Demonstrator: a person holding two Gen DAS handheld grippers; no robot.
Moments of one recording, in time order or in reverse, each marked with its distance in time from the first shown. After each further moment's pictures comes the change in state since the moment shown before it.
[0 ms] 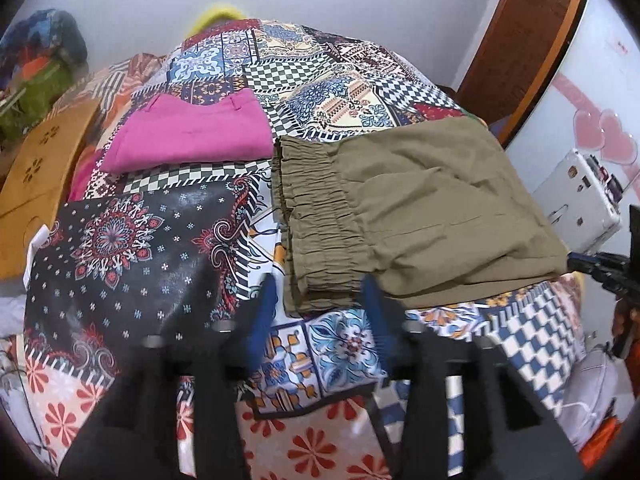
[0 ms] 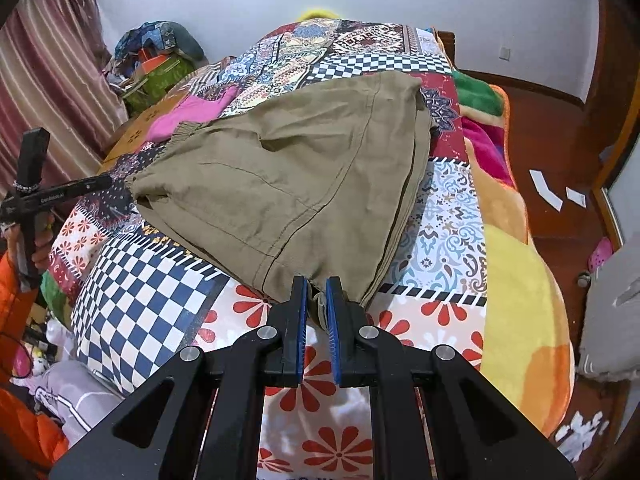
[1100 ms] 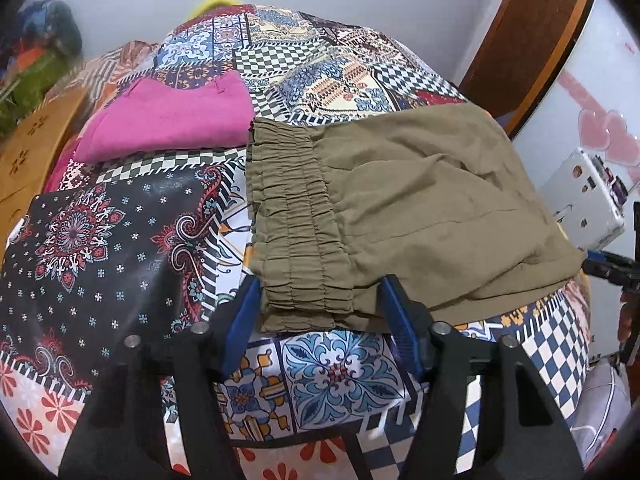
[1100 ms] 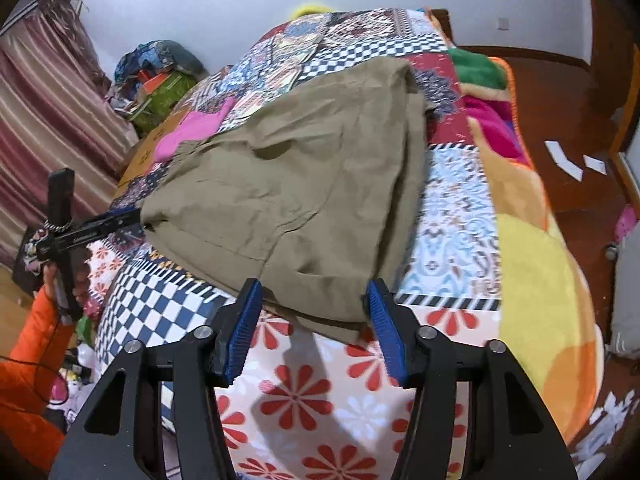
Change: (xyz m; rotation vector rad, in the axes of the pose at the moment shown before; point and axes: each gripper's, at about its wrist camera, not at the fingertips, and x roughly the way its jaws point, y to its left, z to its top) left arm 0.038 -0.008 0.004 -0.030 0.023 -0.010; right arm 0.013 -0.020 0.012 0.078 0.010 0.090
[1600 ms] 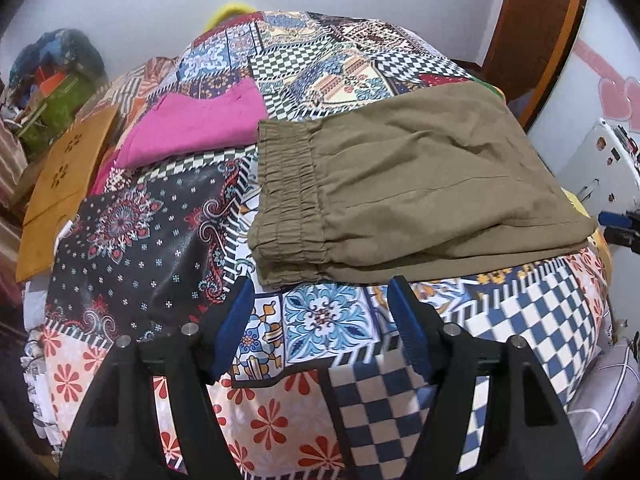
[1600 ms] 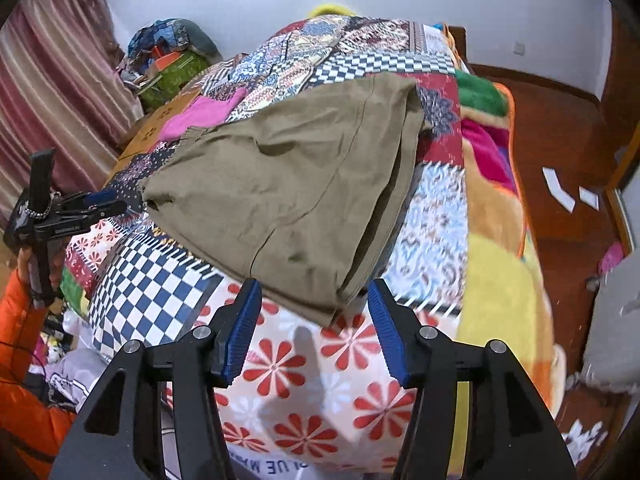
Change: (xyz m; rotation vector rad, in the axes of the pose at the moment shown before) left arm -0.033 -0.040 -0.021 0.059 0.033 0.171; right arm -0.018 -0.004 -0.001 -0.077 0.024 -0.020
